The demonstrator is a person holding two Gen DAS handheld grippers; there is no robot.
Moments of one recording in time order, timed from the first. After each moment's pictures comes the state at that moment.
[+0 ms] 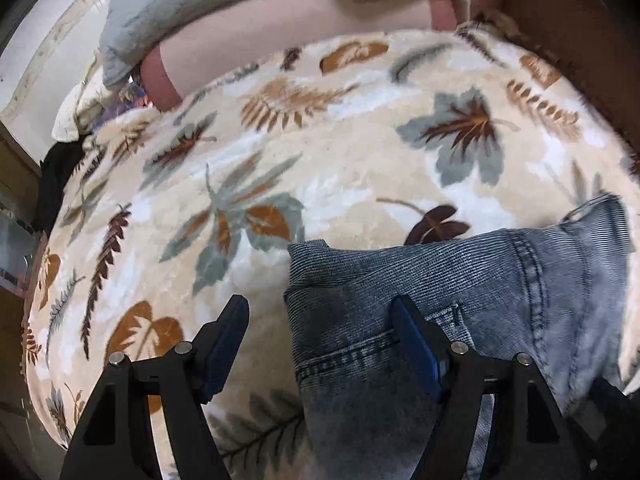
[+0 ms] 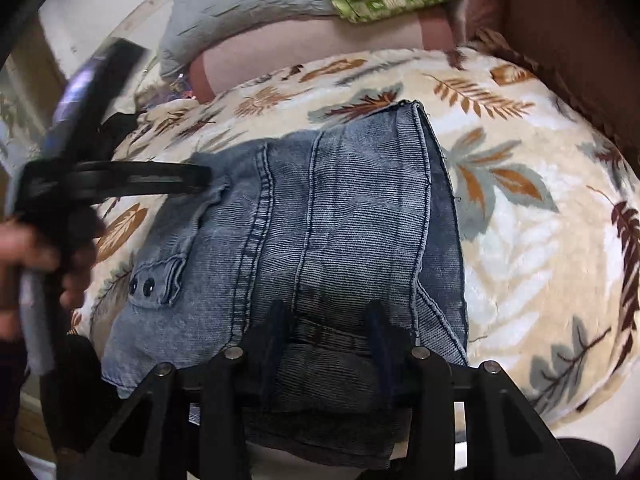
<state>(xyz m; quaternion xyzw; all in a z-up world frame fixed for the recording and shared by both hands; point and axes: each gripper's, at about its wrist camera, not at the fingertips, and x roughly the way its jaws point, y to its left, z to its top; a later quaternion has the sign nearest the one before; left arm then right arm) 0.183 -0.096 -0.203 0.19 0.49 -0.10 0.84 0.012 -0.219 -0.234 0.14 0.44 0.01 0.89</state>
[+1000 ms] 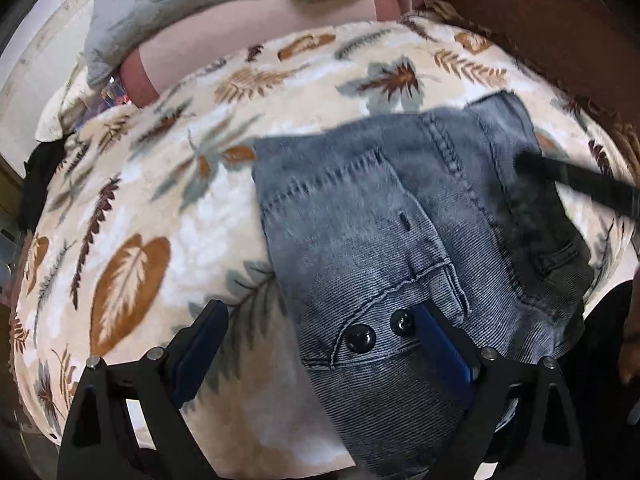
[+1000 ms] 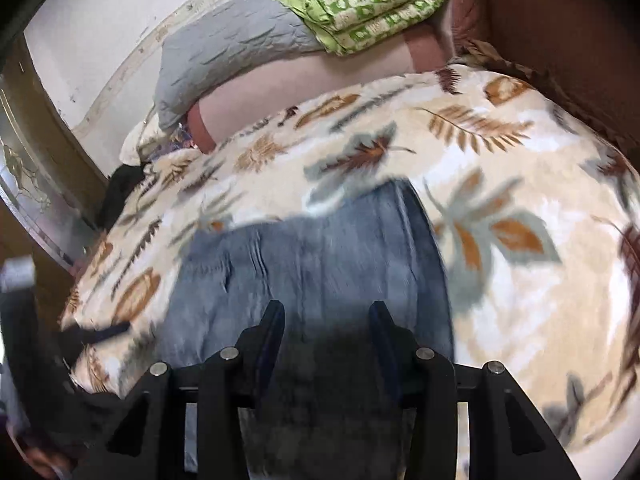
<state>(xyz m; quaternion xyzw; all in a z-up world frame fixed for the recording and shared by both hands) 0.087 -0.063 -0.201 0.20 0.49 -0.18 0.83 0.061 -0.252 -0.206 0.21 0.40 0.02 0.89</state>
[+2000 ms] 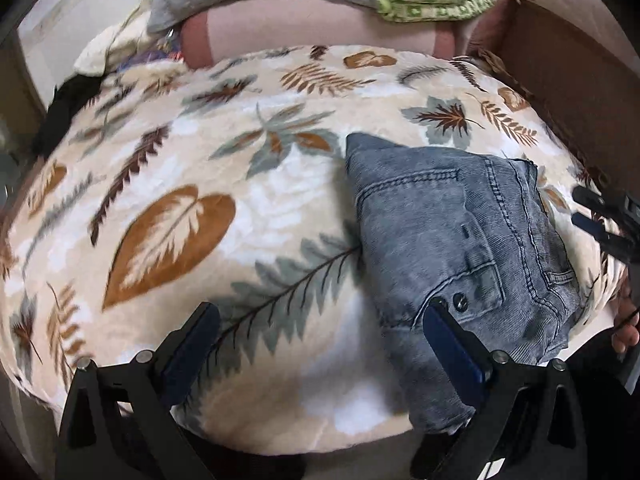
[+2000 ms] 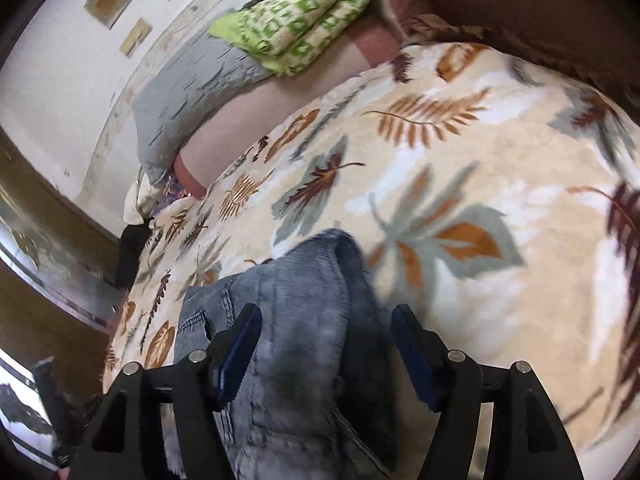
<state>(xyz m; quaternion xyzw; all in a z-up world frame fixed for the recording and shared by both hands) 0.085 0.018 -0.183 0.07 0.50 -0.15 0.85 0.038 -0.334 -0.216 0.34 0.38 0.01 0.86</state>
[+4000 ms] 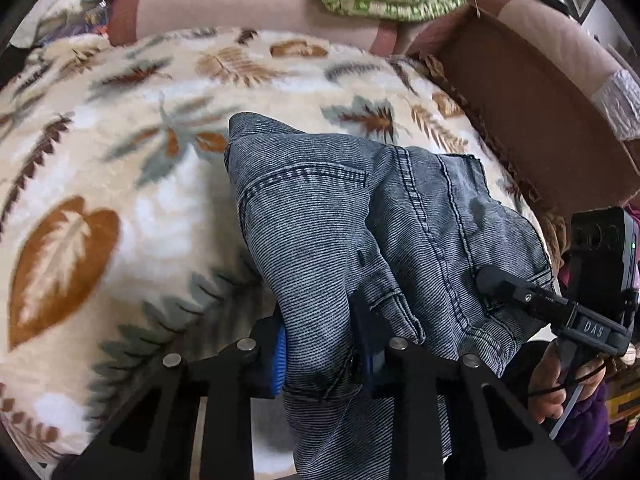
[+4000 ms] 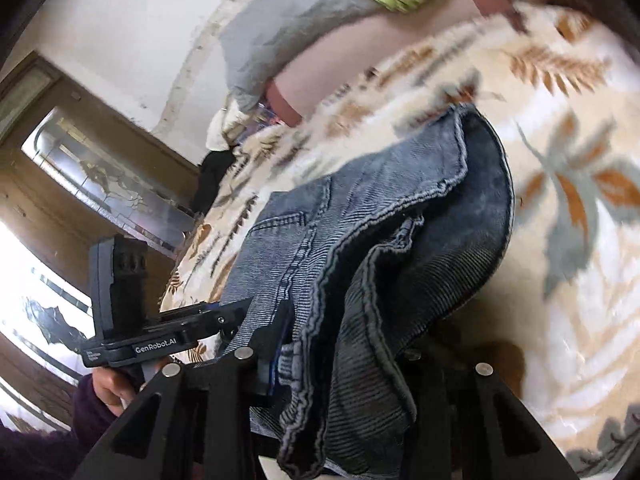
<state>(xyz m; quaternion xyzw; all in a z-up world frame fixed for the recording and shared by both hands) 0.123 -0.012 -0.184 -0.02 0.52 -0.29 0.80 0.058 -0.235 -0.219 0.30 0.39 0.21 0.84</state>
